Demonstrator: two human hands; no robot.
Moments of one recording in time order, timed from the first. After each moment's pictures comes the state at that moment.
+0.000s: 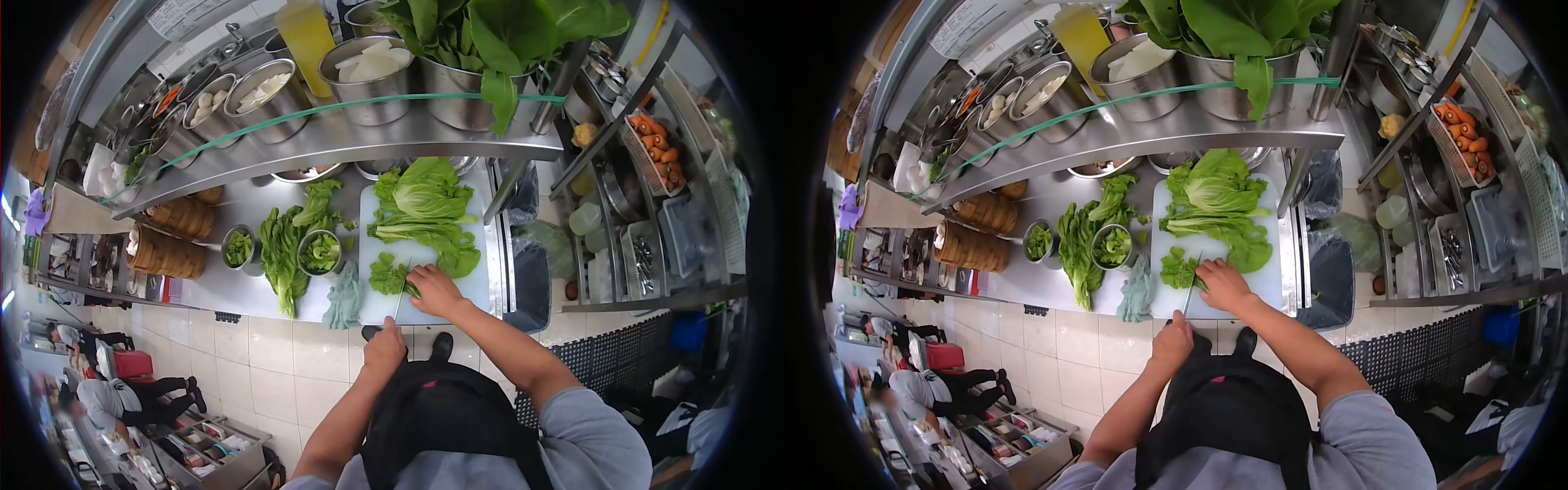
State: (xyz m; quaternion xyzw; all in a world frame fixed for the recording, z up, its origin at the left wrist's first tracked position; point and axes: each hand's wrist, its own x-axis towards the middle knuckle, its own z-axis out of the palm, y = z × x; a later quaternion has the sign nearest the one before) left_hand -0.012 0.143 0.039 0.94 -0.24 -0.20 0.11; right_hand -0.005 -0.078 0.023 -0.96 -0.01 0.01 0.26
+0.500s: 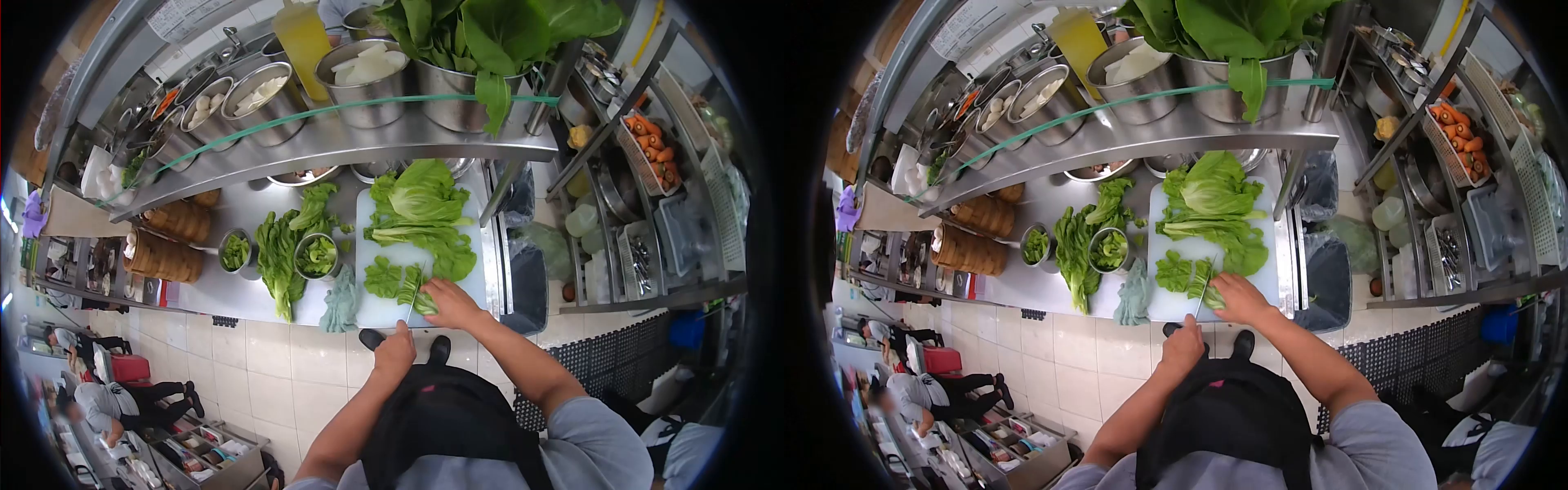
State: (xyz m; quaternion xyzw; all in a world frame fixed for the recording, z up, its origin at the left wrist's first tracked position) left_hand -0.027 0.118 0.046 0.93 -0.26 -0.24 0.13; right_hand -0.053 -0.102 0.030 -0.94 -0.02 0.01 0.34
